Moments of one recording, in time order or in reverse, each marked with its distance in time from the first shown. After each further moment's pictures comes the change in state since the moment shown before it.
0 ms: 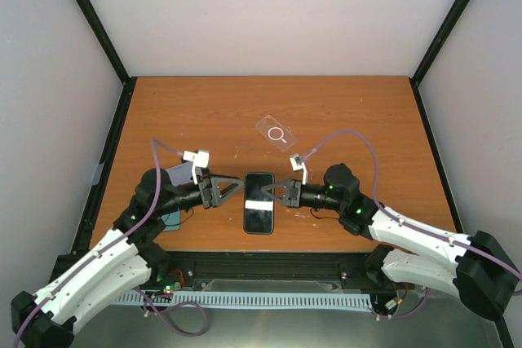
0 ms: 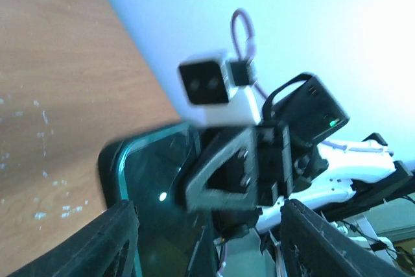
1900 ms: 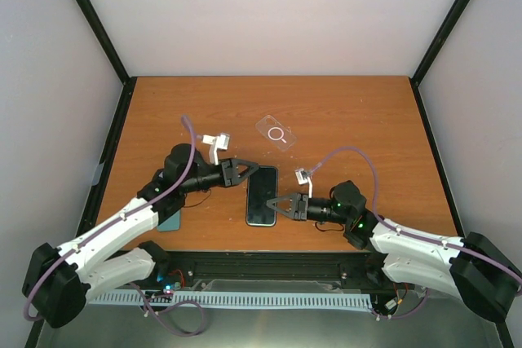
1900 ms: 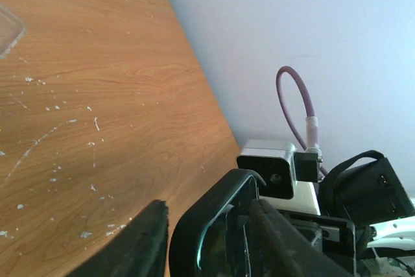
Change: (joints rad) left arm 0.000 0.369 0.174 0.024 -0.078 0.091; right arm 0.013 -0.023 -0.223 0.272 -0.070 0.113
